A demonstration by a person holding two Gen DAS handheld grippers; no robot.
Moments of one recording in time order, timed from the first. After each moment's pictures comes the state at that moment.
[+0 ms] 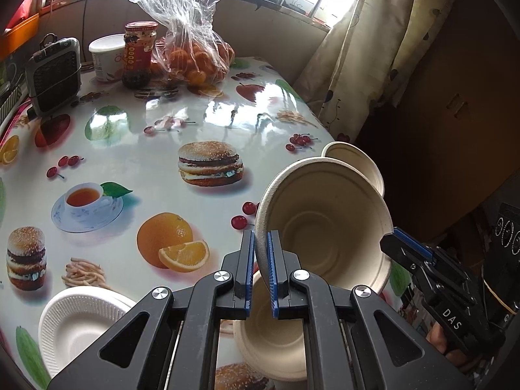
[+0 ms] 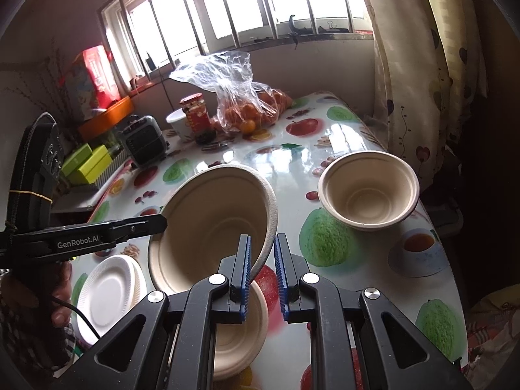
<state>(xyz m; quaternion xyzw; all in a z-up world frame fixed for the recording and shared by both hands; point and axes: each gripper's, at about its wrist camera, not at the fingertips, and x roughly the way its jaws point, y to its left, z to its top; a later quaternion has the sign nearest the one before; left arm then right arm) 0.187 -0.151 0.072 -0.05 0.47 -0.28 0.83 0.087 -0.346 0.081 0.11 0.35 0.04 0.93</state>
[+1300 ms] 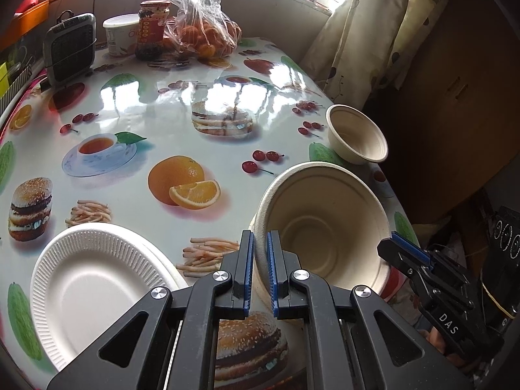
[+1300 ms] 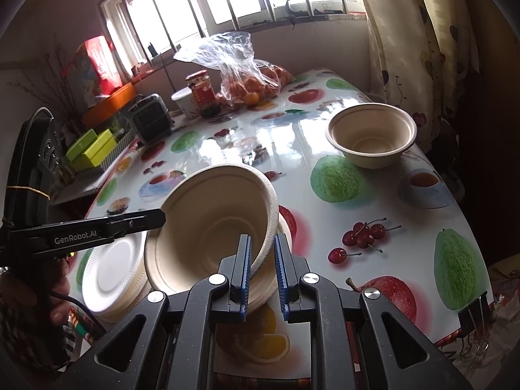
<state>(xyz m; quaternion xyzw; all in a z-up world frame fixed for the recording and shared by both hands) 0.140 -0.131 0.049 -0.04 0.50 -0.27 0.82 0.041 -0.326 0.049 0.13 0.38 0.04 0.91</state>
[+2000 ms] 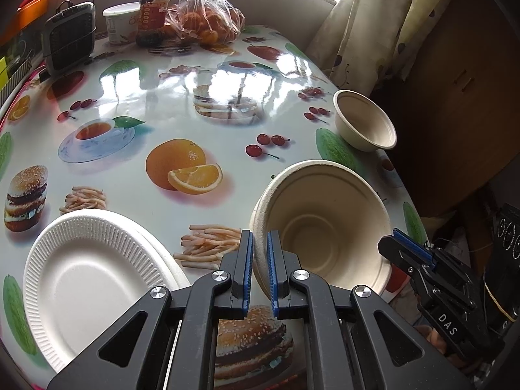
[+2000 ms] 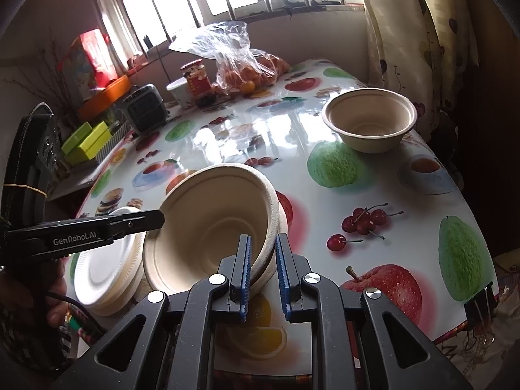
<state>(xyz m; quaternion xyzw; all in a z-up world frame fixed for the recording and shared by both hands) 0.139 -0.136 0.035 -0.03 0.52 -0.27 0.81 0.041 -0.324 0.035 0.13 0.39 0.03 0.91</state>
